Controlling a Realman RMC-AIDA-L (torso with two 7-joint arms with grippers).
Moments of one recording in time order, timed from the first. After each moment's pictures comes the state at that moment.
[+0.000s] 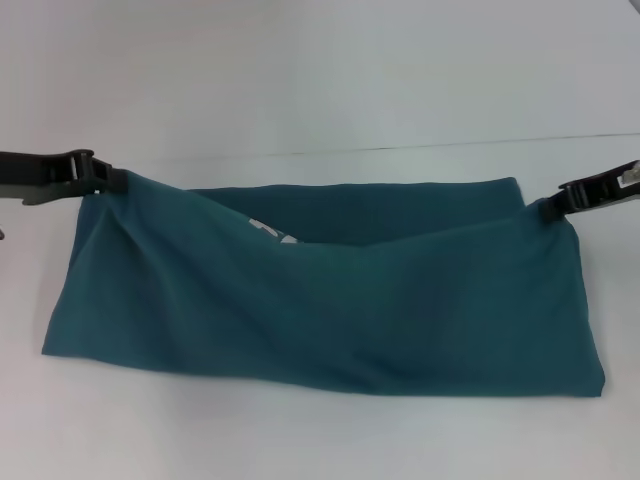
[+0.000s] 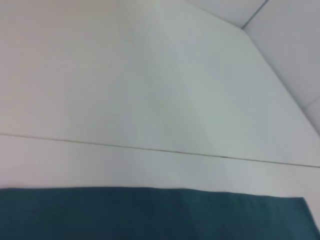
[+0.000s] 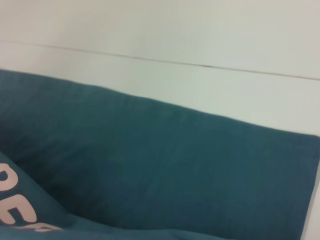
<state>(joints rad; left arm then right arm) -0.79 -2.01 0.54 0.88 2.45 1.37 -2.47 0.74 2.00 -0.73 -1.06 -2.65 -1.45 2.47</state>
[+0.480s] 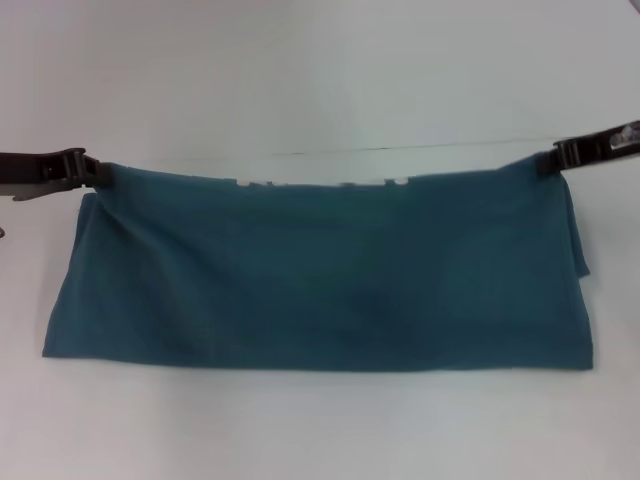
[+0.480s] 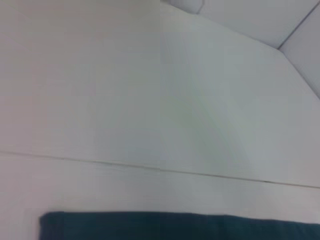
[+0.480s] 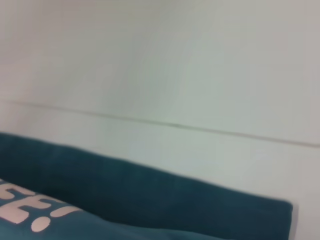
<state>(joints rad) -0.78 -2.02 0.58 0.84 2.45 1.19 -2.45 0.76 2.00 -0.73 -1.03 -2.63 -1.29 2.47</state>
